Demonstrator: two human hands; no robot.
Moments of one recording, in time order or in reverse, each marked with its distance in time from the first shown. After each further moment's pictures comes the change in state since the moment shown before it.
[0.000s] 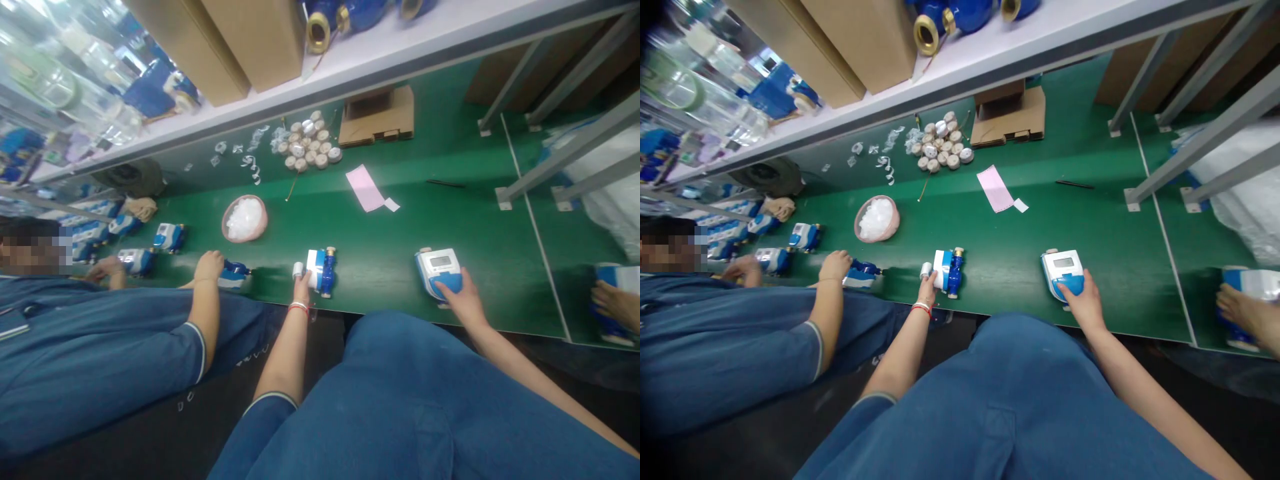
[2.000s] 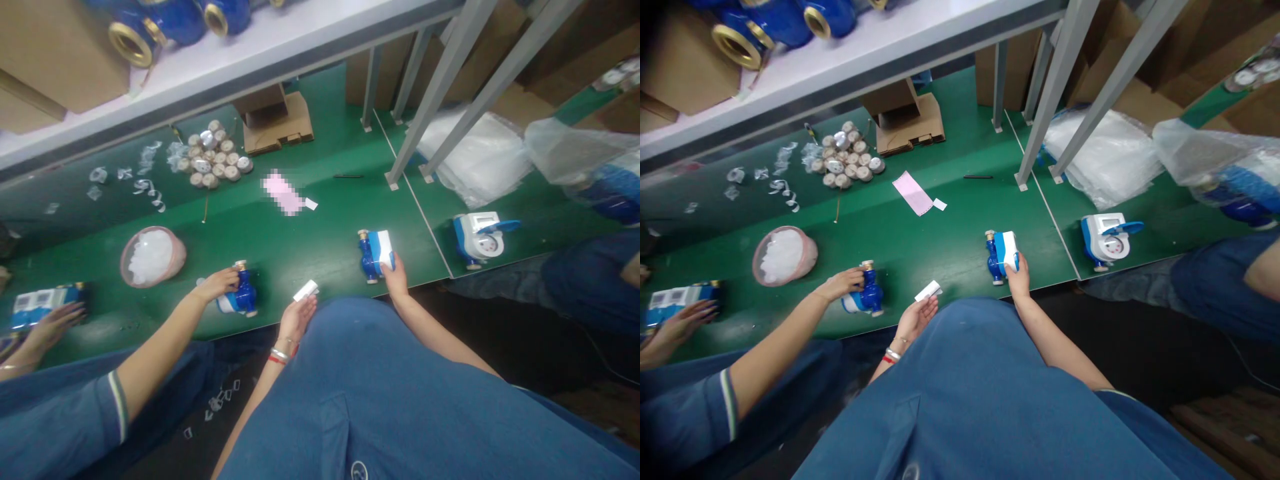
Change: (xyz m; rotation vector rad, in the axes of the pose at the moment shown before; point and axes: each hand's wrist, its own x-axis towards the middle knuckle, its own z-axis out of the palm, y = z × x) left_hand -0.138 -0.068 0.107 0.047 -0.431 -0.353; right_hand 0.009 0.087 -0.006 0.244 0.209 0.112
